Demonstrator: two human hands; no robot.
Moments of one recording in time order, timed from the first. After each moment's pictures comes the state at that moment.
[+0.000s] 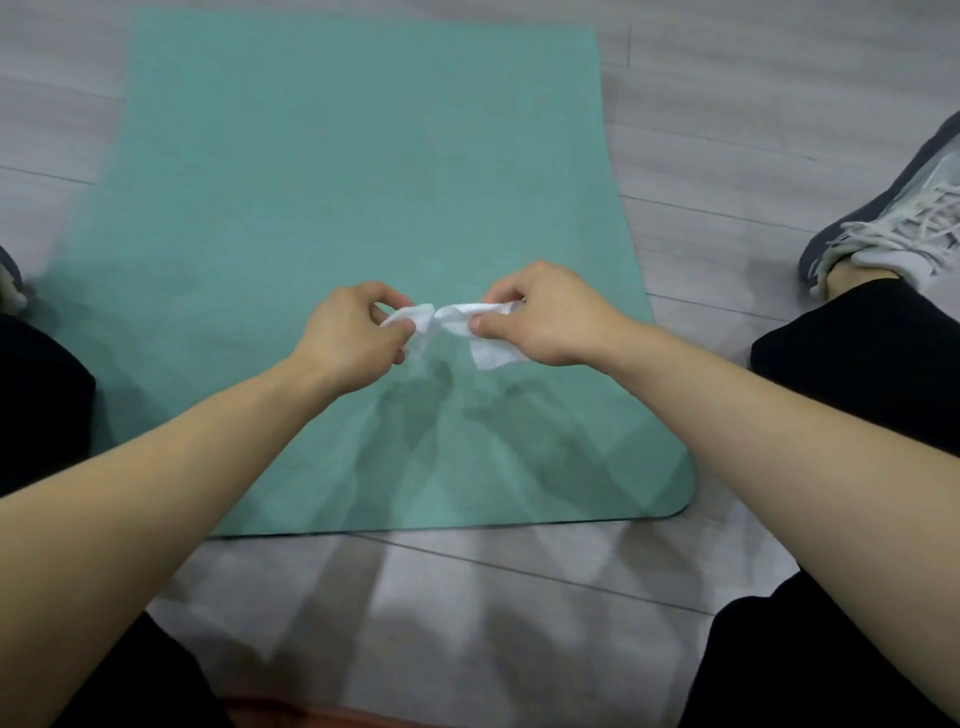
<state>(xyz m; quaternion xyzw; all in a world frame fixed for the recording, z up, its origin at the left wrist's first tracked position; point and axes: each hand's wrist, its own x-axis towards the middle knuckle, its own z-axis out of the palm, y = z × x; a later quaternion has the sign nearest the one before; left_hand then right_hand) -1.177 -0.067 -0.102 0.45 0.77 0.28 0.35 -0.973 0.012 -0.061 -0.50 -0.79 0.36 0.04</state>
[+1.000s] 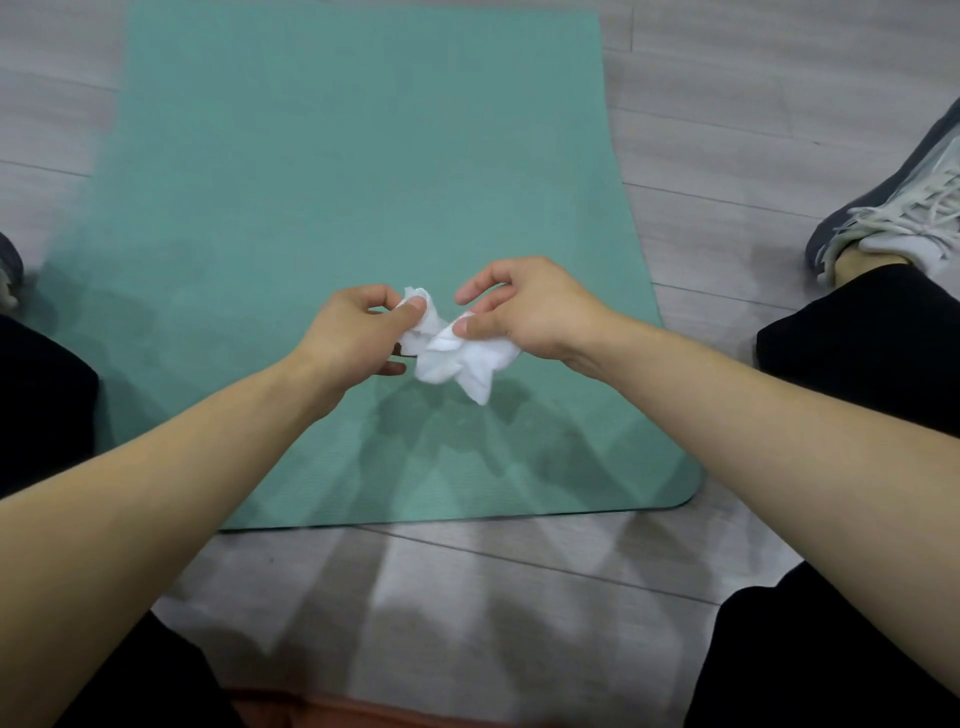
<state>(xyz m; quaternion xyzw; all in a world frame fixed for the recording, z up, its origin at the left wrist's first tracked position) -1.172 -0.072 -0.106 0.35 0.72 0.37 0.46 -0.986 0.011 -0.084 -0.50 -0.66 0.54 0.11</state>
